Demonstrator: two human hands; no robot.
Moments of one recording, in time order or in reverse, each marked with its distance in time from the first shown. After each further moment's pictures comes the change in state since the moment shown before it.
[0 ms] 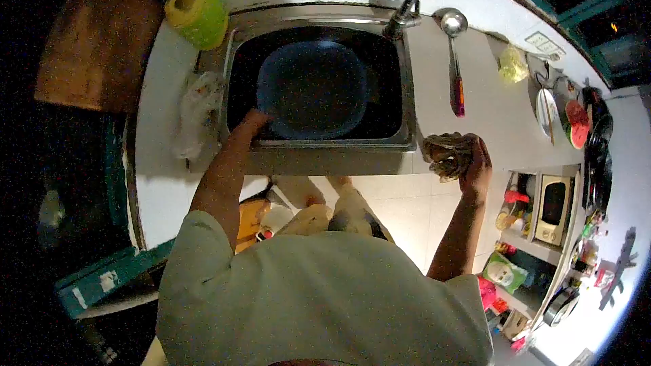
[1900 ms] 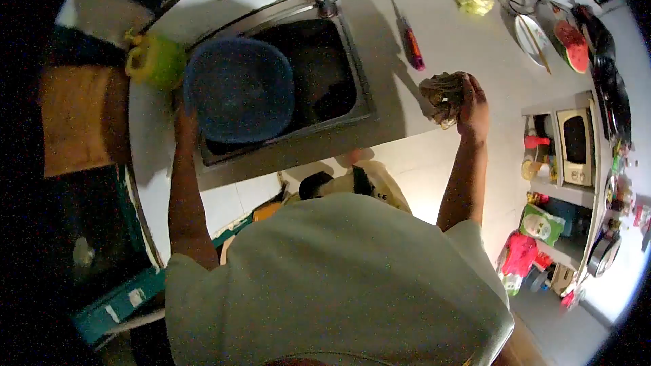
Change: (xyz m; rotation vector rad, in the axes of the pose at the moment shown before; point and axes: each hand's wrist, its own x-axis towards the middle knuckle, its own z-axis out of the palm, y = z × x) left_hand -0.133 0.122 -0.090 0.471 0.621 0.433; right_hand 0.041 -0.012 -0.070 -0.149 0.087 -0.222
